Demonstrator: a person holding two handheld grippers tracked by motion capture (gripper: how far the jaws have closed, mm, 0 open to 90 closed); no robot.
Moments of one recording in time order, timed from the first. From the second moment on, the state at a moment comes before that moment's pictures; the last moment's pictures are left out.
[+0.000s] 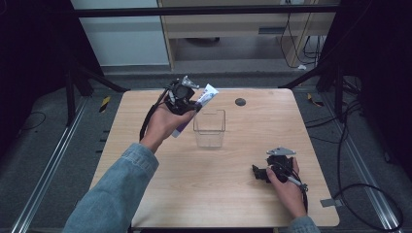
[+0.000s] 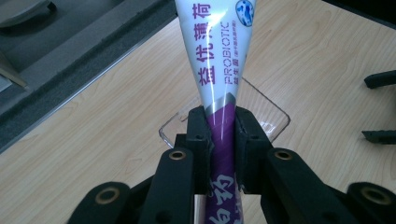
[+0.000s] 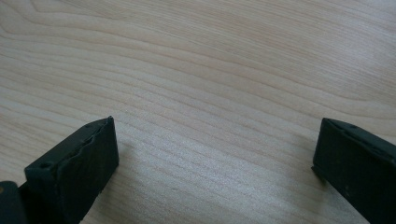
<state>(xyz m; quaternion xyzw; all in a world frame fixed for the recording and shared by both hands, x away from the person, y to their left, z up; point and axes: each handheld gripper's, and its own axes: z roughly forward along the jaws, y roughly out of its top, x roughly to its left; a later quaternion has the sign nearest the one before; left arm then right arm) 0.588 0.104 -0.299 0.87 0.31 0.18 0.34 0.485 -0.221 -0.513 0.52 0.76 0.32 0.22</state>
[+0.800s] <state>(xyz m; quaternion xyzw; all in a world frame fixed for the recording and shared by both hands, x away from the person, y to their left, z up) 0.602 0.087 -0.292 0.87 0.30 0.19 0.35 0.485 -0.221 -0.513 0.52 0.76 0.32 0.22</state>
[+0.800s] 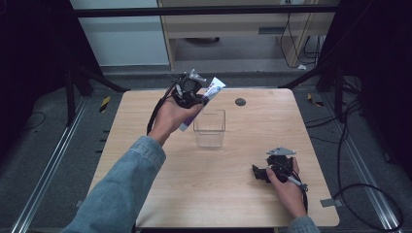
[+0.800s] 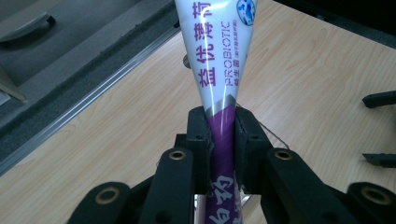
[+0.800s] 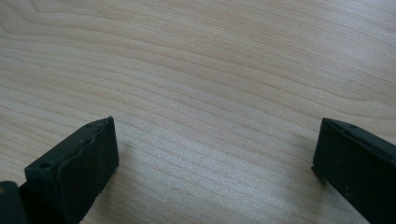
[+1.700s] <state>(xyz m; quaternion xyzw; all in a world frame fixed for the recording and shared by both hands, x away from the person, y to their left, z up) 0.614 0.072 -0.297 0.85 0.29 0.19 0.39 0.485 -0.221 -0.513 0.51 0.76 0.32 0.22</state>
